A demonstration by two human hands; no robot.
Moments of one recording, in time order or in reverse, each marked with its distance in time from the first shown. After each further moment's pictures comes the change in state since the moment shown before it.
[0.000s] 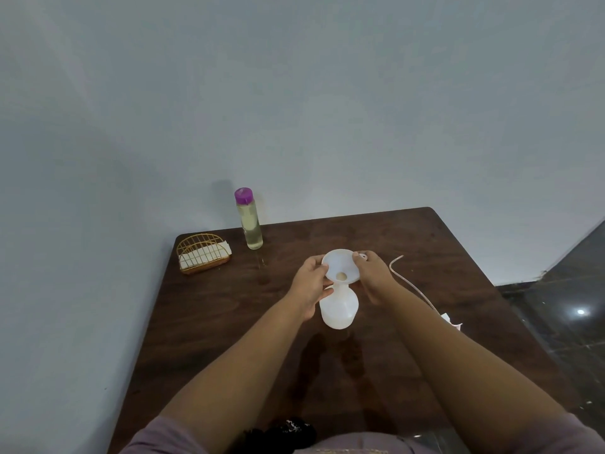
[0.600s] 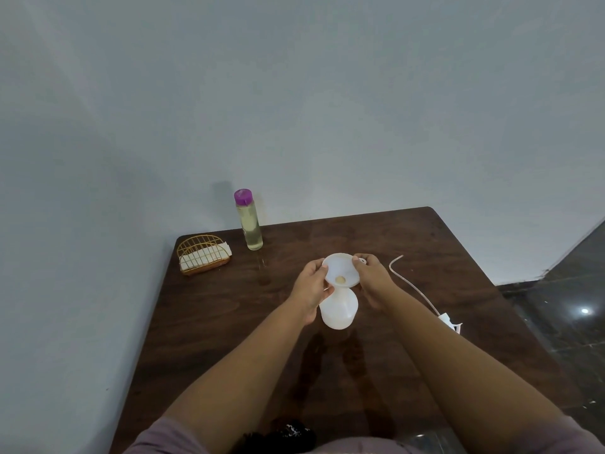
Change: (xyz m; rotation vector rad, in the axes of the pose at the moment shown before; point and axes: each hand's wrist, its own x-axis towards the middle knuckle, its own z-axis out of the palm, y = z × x) left_hand 0.002 -0.009 0.005 -0.022 0.042 -0.018; right_hand 0.003 0.011 -0.002 0.092 -0.036 0.043
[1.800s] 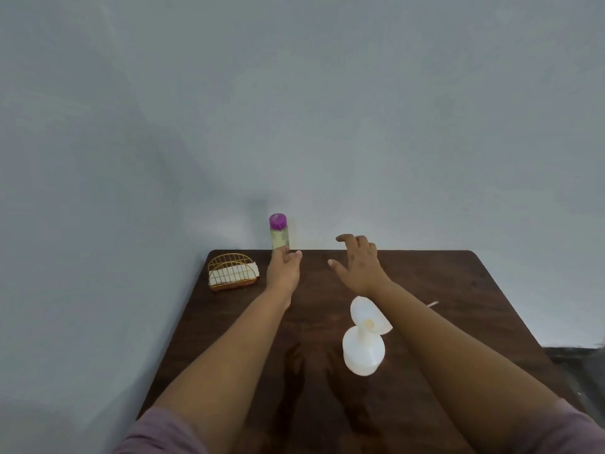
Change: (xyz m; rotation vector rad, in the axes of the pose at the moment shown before) left_hand 0.040 0.080 -0.078 0.074 0.412 0.153; right_hand 0.034 -0.088 0.058 -0.837 -0.017 -0.735
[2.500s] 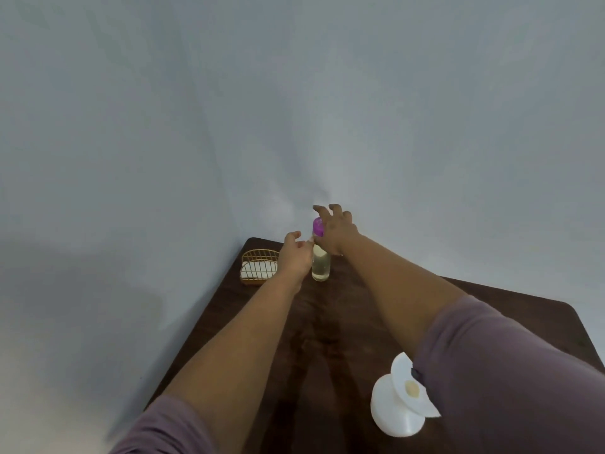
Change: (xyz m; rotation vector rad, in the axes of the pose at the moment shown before) left_hand 0.088 0.023 -0.025 0.055 0.182 -0.062; right_hand 0.183 -0.070 0.097 -0.233 -0.362 -0.162
